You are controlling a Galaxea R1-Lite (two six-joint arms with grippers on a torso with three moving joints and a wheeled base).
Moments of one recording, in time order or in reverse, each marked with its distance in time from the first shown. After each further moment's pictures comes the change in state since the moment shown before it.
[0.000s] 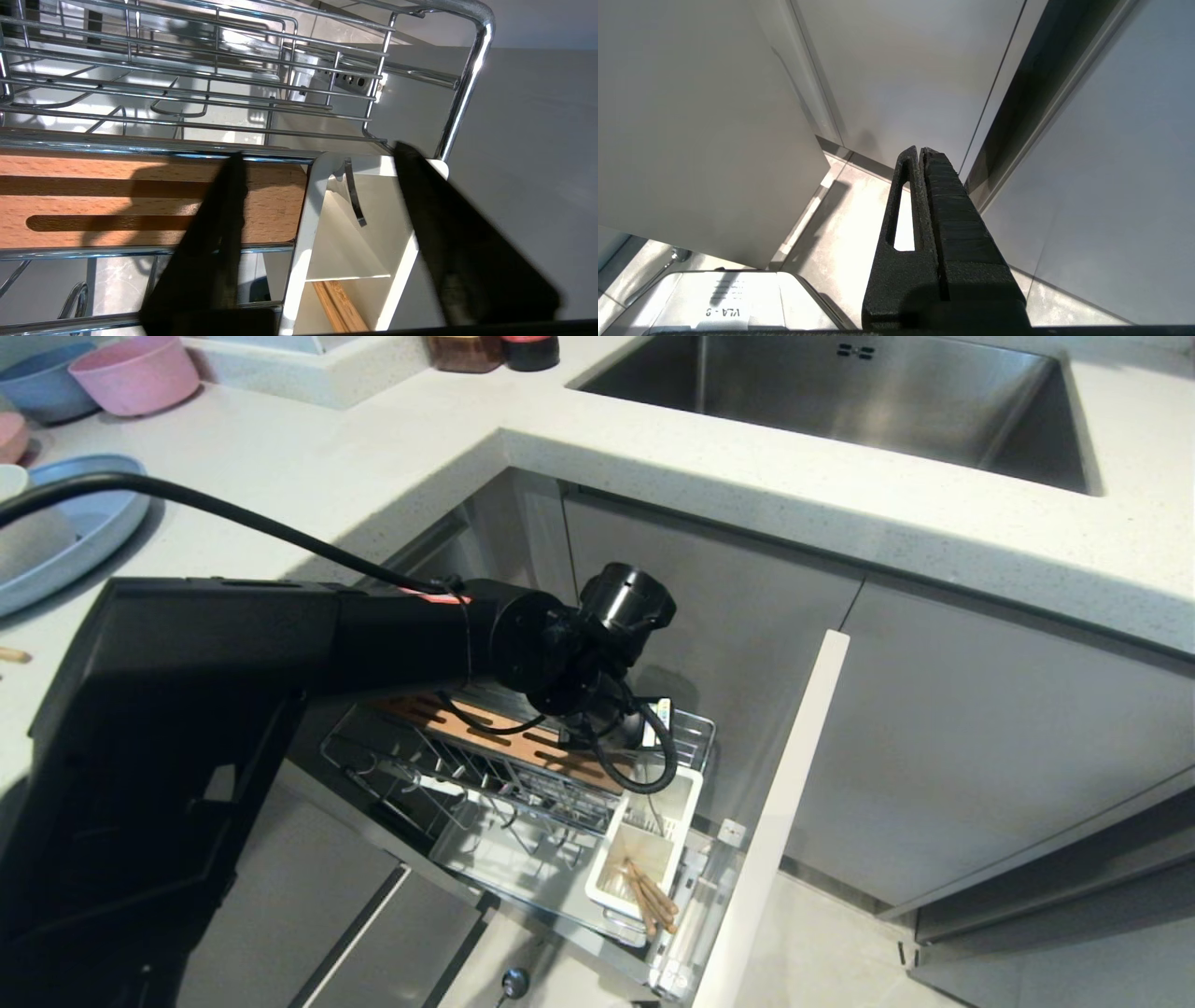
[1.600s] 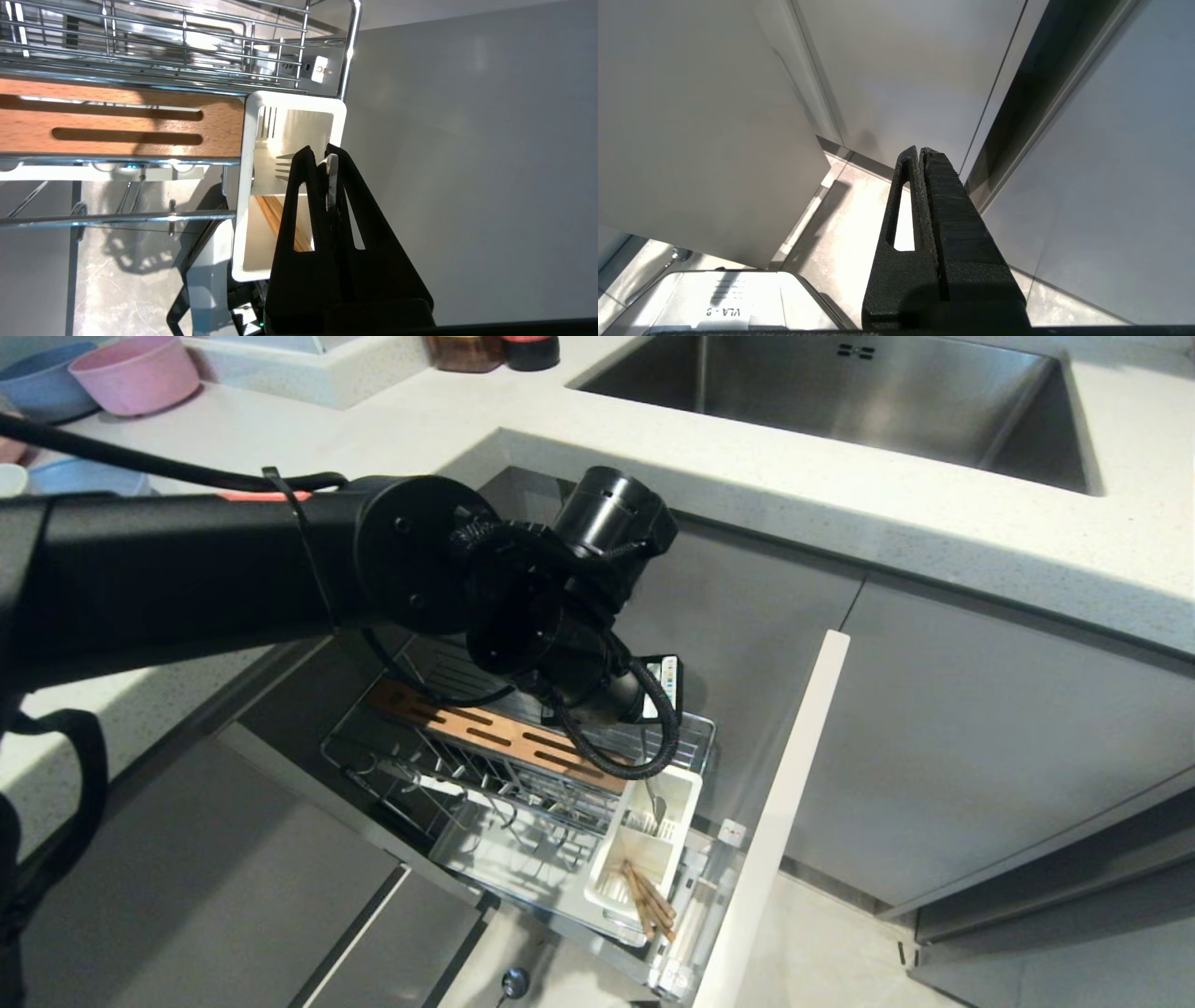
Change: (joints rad) left arm -0.095 -0.186 0.000 0.118 0.012 -0.057; right arm 0.000 0.000 0.000 0.000 0.000 0.000
